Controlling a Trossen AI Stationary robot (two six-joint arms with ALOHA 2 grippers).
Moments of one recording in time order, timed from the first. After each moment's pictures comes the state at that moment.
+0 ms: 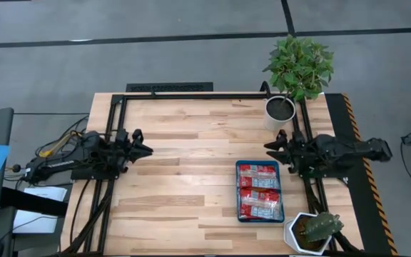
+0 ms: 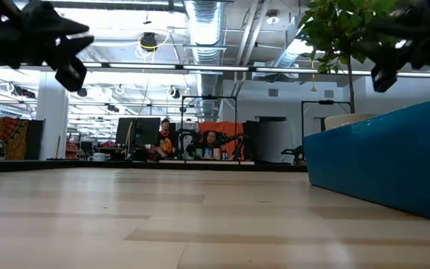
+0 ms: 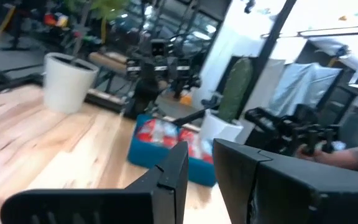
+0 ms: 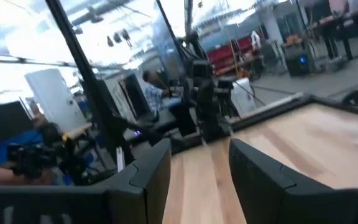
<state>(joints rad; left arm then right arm) 0.24 0.01 0.01 0.27 0.33 -0.50 0.08 0.05 0.01 0.27 0.09 0.39</state>
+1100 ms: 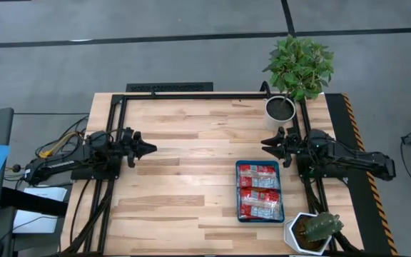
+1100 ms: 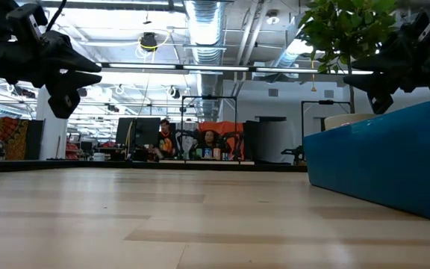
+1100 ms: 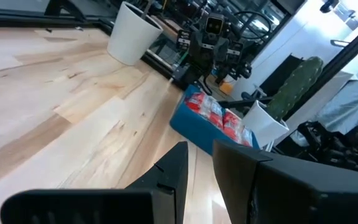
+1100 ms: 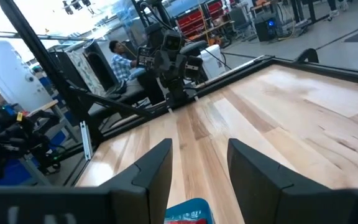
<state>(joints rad) 0.26 0.01 0.01 0.05 0.18 -0.64 -0.24 0.05 0.01 0.05 -0.18 0.43</state>
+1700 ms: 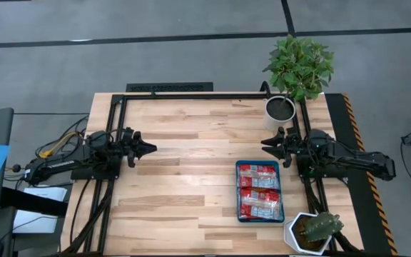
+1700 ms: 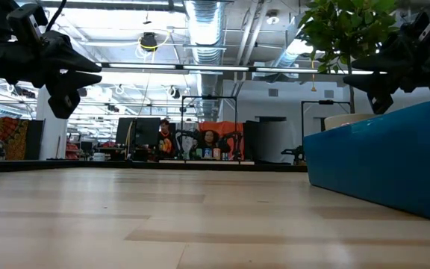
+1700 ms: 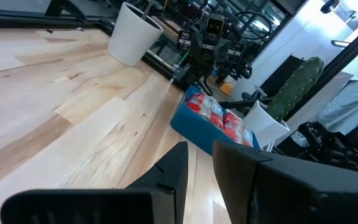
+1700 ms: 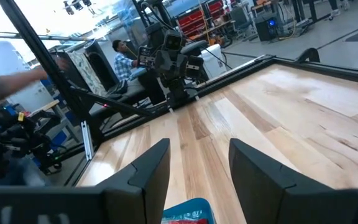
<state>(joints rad) 0.26 0.01 0.01 0.05 0.17 -0.64 -0.24 0.05 0.01 0.04 -0.18 0.43</state>
